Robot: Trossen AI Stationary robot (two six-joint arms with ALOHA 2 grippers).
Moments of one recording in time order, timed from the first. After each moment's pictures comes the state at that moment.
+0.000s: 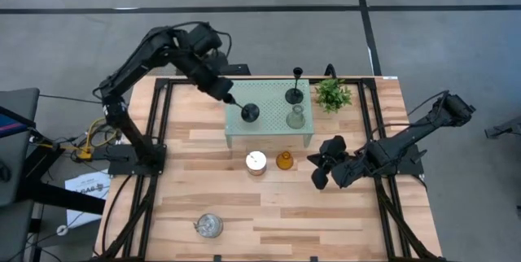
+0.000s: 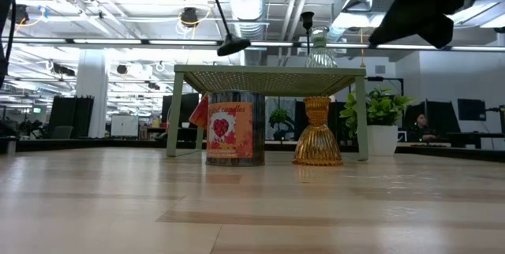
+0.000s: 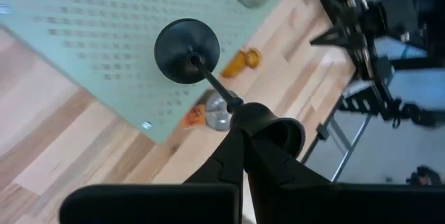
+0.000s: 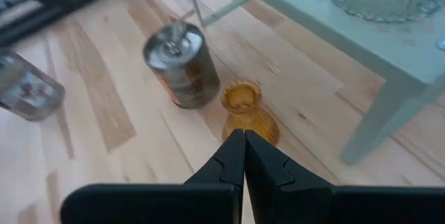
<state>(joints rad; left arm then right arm) 0.42 1.51 2.17 -1.57 0.36 -0.43 0.52 1.17 0.76 -0.48 0.70 0.93</state>
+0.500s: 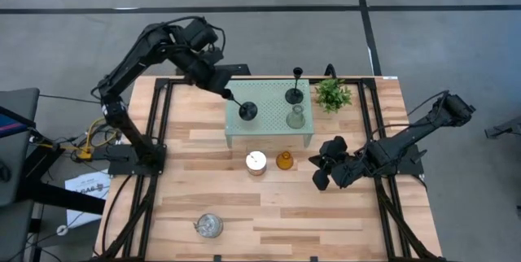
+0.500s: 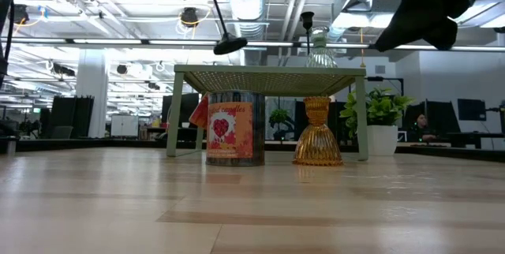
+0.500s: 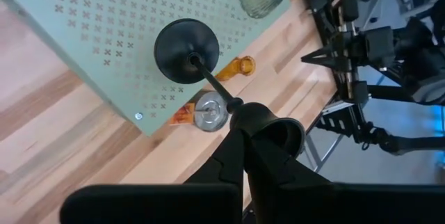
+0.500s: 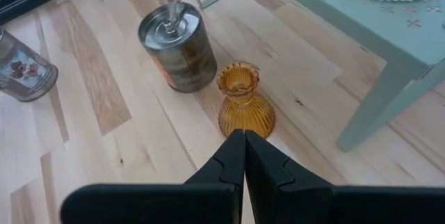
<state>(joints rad) 0.46 1.51 2.17 -1.57 0.40 -0.56 0.52 1.17 0.76 -0.52 0.66 0.93</state>
